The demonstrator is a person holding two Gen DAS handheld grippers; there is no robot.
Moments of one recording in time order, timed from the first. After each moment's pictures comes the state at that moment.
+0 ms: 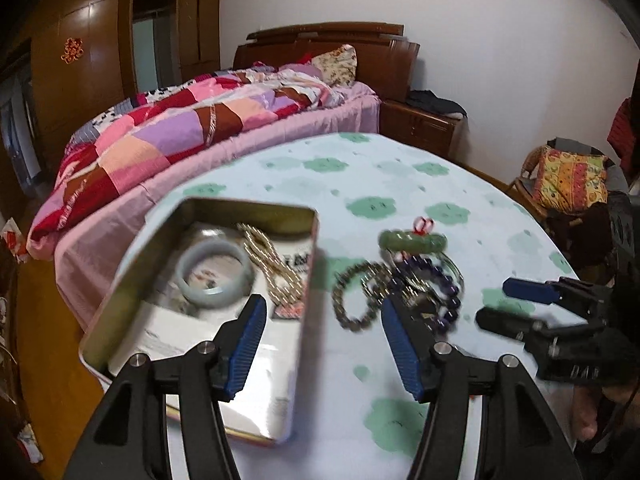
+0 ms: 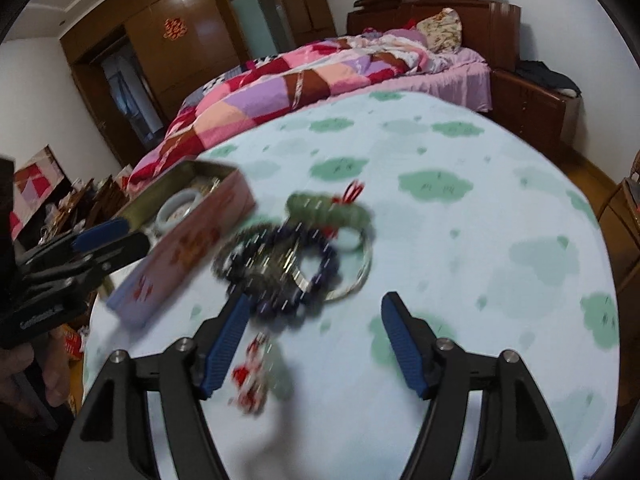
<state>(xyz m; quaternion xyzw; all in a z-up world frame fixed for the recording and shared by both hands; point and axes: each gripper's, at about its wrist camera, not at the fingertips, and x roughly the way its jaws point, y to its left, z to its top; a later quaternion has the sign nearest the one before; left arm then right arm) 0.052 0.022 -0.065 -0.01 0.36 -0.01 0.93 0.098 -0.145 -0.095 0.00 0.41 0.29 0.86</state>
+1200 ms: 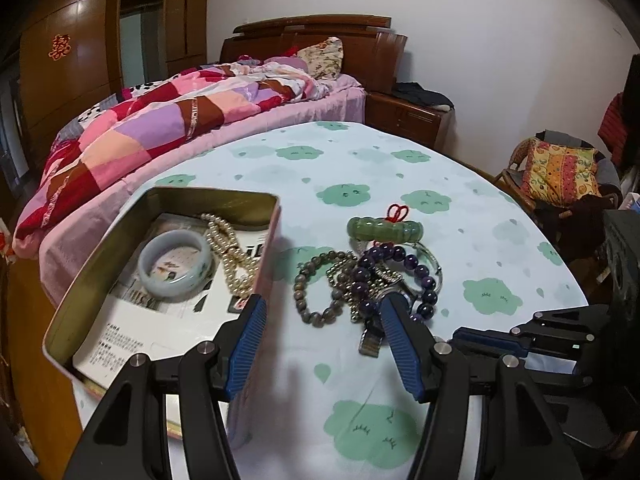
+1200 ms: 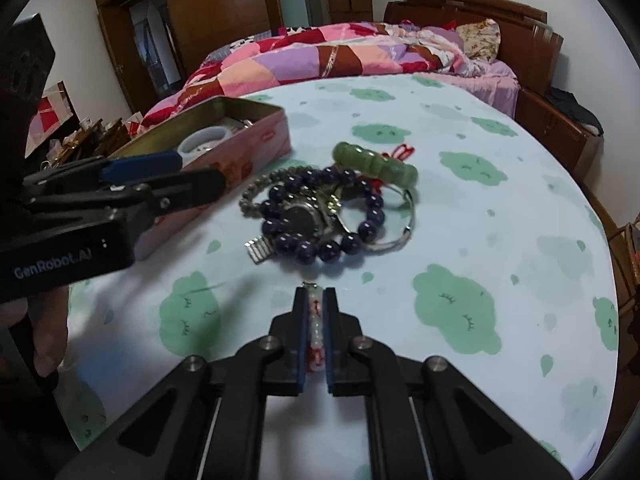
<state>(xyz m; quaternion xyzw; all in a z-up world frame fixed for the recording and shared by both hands) 0.062 -0.001 -0.076 -0.02 0.37 -0.04 0.93 0.075 -0.126 -0.116 -0.09 0.42 0.31 0.85</state>
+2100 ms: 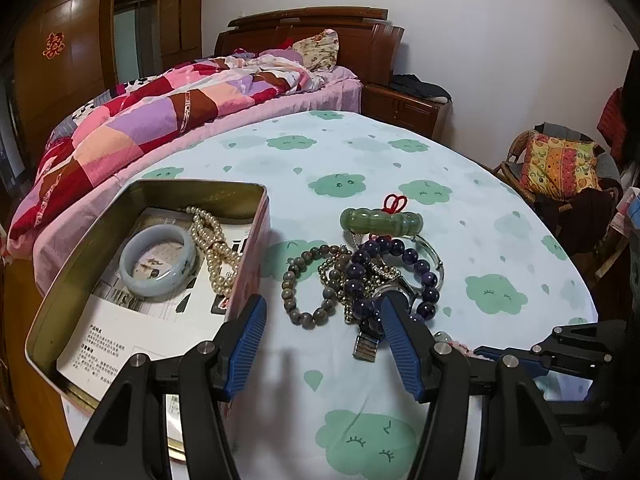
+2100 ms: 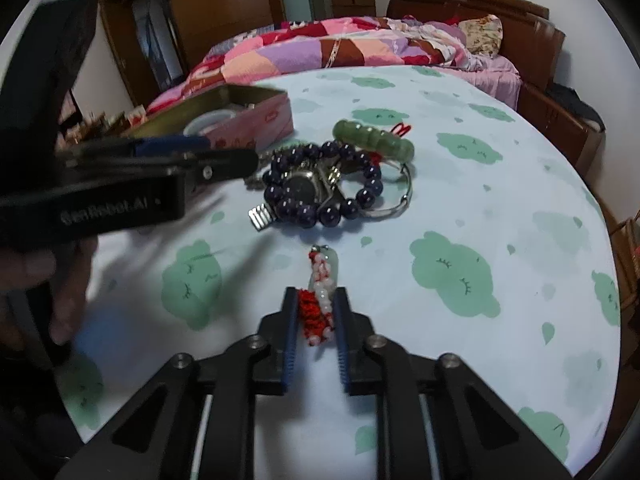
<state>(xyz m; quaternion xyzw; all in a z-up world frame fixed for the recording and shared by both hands) 0.072 -0.008 -0.086 -0.01 0.38 -0.04 0.92 0.063 -0.136 -0.120 -0.09 0.42 0.32 0.85</state>
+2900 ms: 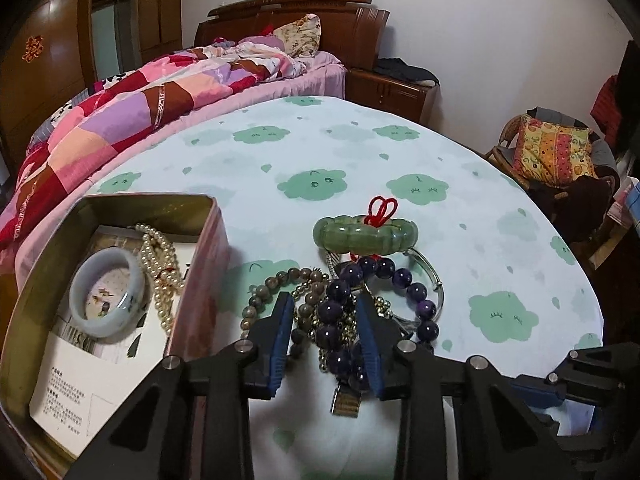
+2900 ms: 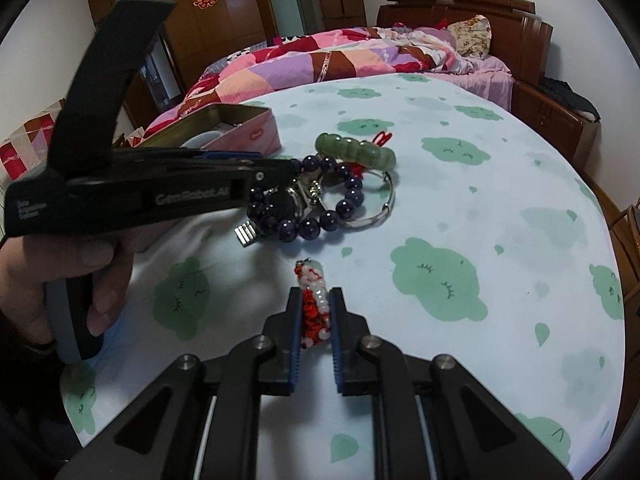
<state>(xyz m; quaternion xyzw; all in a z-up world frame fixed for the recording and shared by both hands) 0.114 -0.023 -0.100 -0.01 0.41 -0.07 0.91 0.067 -0.148 -0.119 -0.06 0.41 0.32 0.86</state>
